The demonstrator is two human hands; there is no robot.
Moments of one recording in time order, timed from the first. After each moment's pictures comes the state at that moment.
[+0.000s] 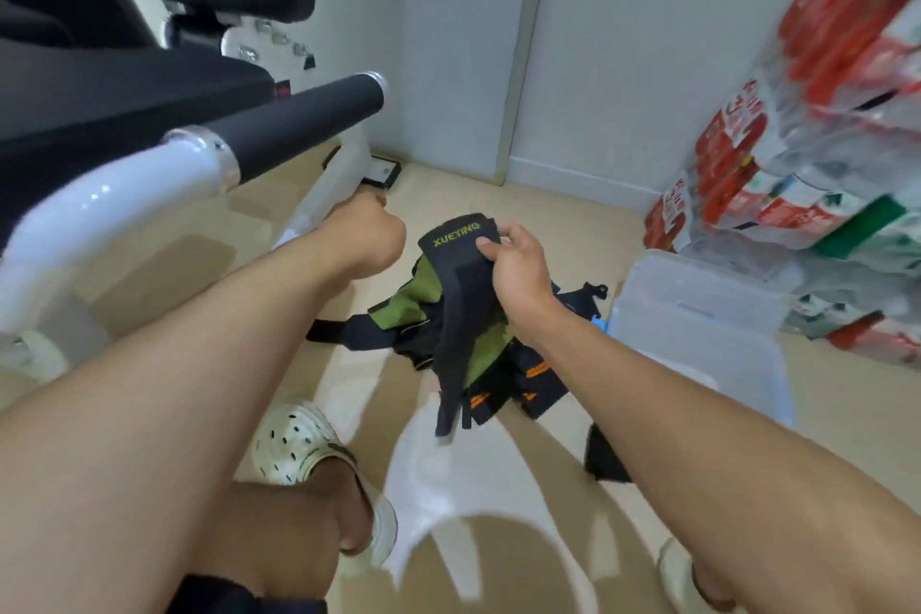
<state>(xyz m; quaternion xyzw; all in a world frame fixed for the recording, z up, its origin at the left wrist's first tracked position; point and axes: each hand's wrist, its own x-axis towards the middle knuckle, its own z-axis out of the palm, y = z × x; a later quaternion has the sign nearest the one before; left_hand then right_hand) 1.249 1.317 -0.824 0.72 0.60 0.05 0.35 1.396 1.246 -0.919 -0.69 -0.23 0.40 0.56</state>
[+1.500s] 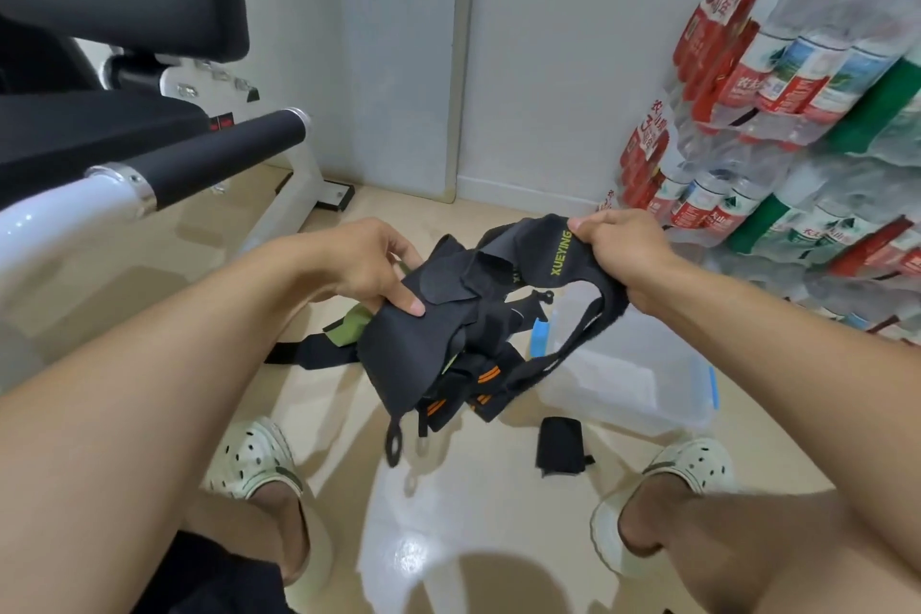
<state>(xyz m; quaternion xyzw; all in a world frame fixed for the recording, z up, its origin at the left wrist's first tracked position) 1.285 1.288 -0.813 0.77 0.39 -0.06 0.50 1.527 1.142 -0.825 -0.81 -0.21 0.28 0.48</state>
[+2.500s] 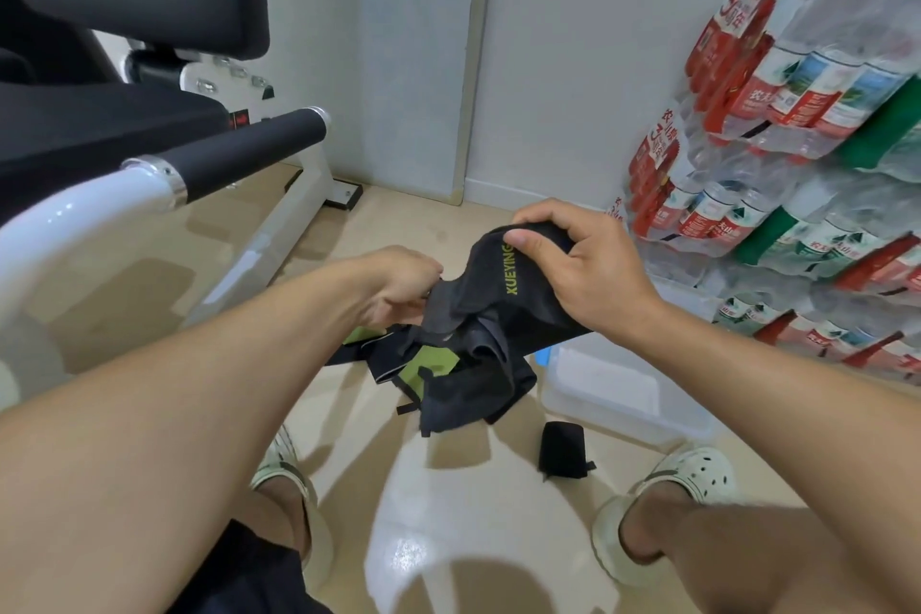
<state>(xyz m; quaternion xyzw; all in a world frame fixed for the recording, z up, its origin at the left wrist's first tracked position) 1.310 1.269 -0.846 0.56 0.49 0.04 0.66 1.466 1.131 -0.808 -0.67 -0.57 0.12 0.46</state>
